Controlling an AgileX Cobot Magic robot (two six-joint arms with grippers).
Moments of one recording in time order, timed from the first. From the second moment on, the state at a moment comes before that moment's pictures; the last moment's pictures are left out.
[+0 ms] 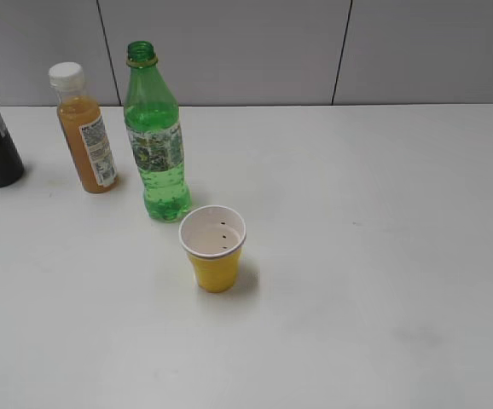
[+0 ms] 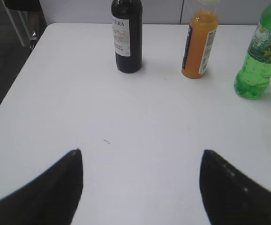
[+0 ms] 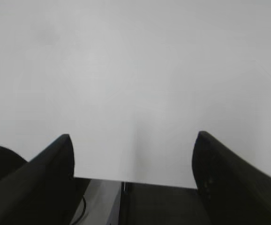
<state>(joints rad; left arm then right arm) 0.06 0.01 -0.51 -0.14 1.04 0.08 0.09 0.89 -0.44 0.07 0.83 -0.02</state>
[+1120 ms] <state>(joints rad) 0.06 0.01 -0.51 -0.14 1.04 0.08 0.09 0.24 -0.41 0.07 0.94 -0.02</state>
